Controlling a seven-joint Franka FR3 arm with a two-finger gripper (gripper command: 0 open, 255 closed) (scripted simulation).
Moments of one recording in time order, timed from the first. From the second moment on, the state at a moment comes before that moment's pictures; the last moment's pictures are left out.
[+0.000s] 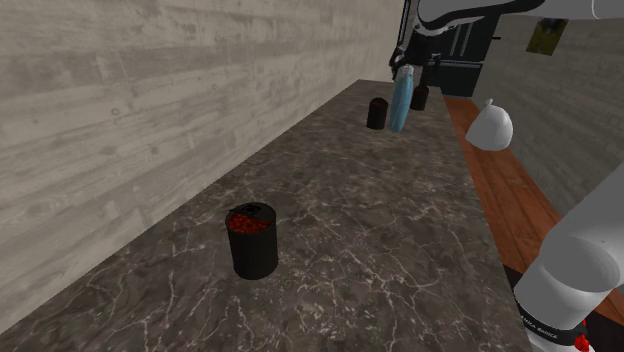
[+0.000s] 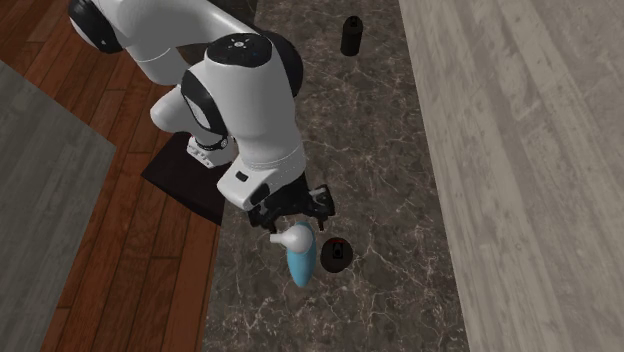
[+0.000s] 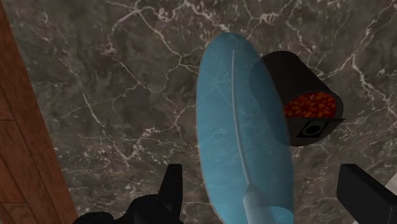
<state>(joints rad) -0.24 -0.13 -0.14 -1.75 -0.17 1.99 0.69</state>
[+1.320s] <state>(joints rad) -0.25 -0.10 -0.14 -1.79 -0.17 2.07 0.70</state>
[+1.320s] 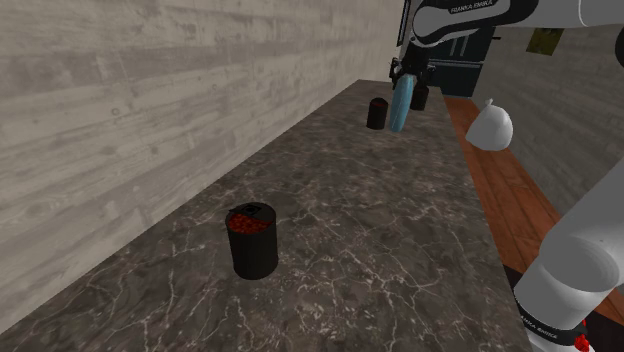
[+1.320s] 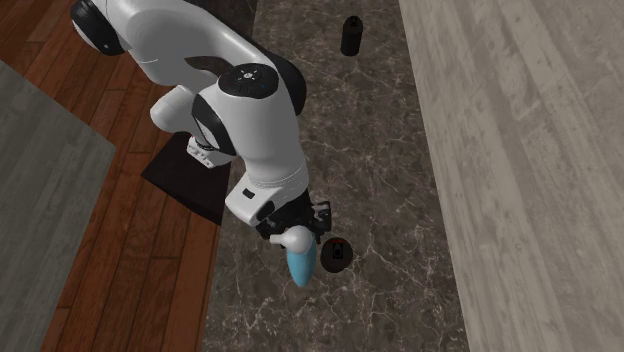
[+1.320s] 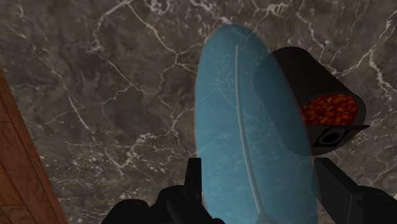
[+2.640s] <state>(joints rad) -0.25 -0.05 -0.14 -1.54 -0.15 1.86 0.66</state>
